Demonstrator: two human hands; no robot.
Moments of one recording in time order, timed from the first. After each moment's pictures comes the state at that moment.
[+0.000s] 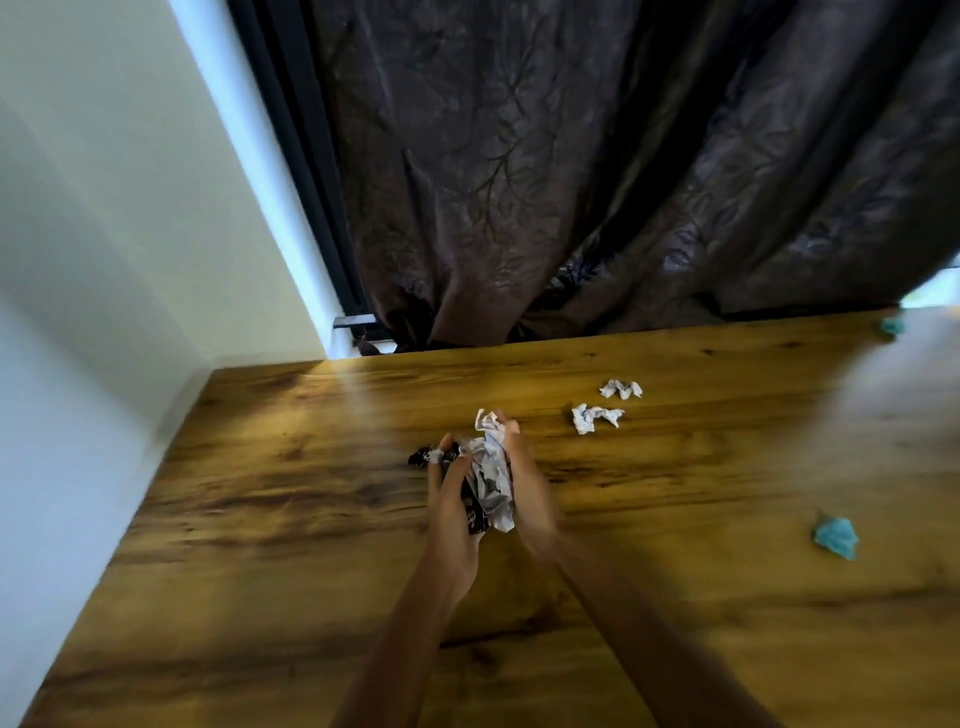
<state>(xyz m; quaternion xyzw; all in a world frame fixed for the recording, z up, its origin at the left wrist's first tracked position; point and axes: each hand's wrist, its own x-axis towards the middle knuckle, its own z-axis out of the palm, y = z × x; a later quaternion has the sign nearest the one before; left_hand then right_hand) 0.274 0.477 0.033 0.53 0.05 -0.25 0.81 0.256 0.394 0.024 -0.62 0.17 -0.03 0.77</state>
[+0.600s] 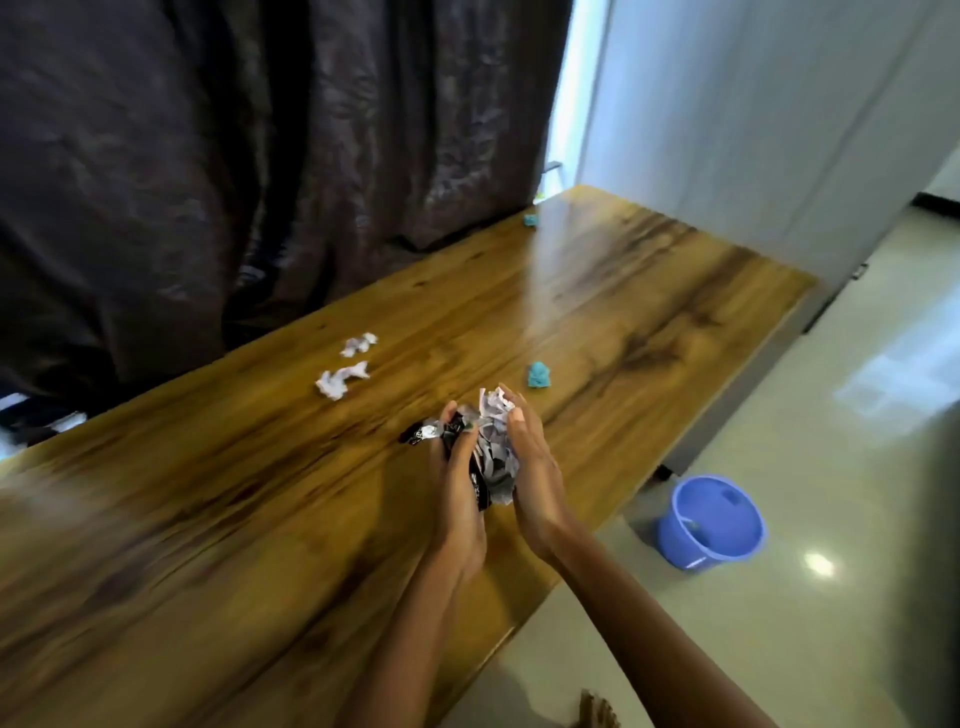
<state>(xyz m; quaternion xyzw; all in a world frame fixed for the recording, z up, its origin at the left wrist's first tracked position) 0.106 0.362 0.031 0.50 -0.12 -0.44 0.73 0.048 0.321 0.031 -0.51 0.34 -0.40 0.68</state>
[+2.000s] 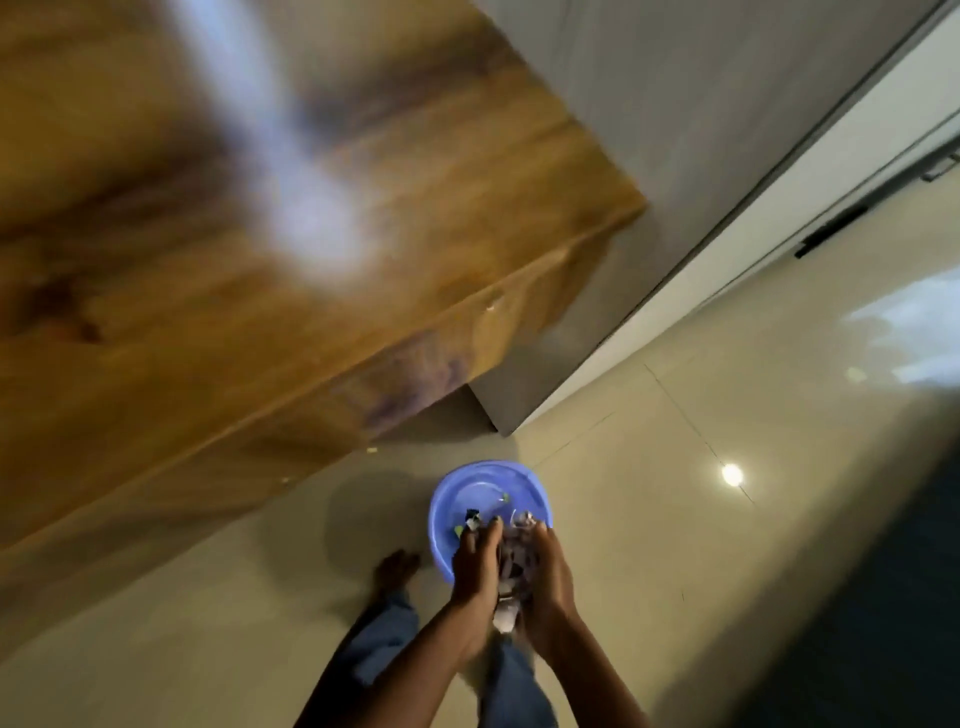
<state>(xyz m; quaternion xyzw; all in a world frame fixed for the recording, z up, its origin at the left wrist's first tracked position) -0.344 -0.098 -0.306 0.68 0.19 -0.57 0.42 -0.405 -0.124 -0.316 -0.17 0.64 -0.14 0.74</state>
